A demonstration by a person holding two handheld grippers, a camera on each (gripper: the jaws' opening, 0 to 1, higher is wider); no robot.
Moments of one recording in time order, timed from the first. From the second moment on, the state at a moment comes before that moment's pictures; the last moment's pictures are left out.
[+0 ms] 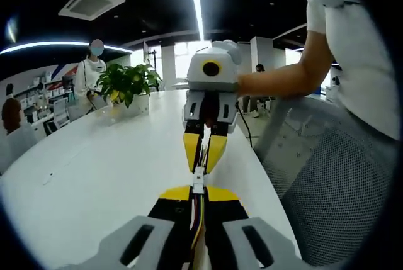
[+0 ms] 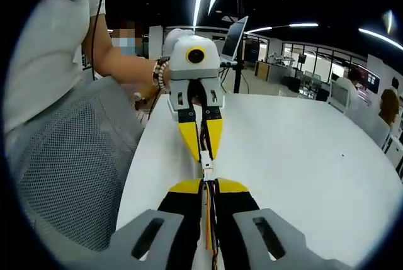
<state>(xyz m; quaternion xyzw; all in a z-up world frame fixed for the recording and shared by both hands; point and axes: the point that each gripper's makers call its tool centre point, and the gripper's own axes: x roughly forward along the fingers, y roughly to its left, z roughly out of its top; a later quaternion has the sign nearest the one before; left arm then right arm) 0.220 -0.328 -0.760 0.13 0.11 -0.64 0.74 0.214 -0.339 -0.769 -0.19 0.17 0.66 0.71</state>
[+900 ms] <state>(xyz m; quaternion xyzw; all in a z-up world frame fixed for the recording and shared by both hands) 0.213 -0.331 -0.721 0.05 0.06 -0.67 0.74 0.205 -0.332 -0.731 -0.13 0.11 0.69 0.71</state>
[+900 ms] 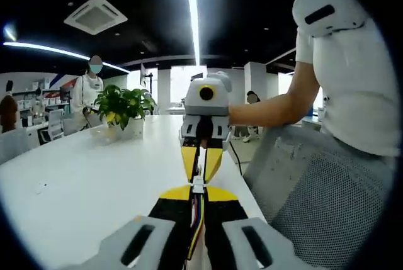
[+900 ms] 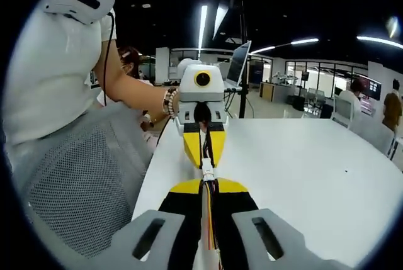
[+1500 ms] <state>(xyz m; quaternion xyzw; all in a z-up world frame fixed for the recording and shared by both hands) 0.223 -0.338 -0.735 0.05 0.08 -0.67 0.74 0.216 -0.339 -0.746 -0.11 0.13 0.68 0.72</state>
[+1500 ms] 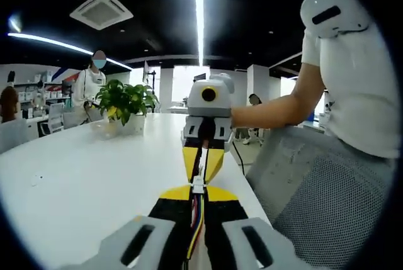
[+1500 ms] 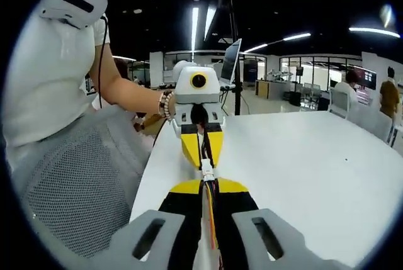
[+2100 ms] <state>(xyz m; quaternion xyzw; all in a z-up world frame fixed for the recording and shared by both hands) 0.271 -0.354 -0.772 0.07 0.11 -0.66 0.74 0.266 -0.357 -0.781 -0.10 0.16 0.64 0.74</state>
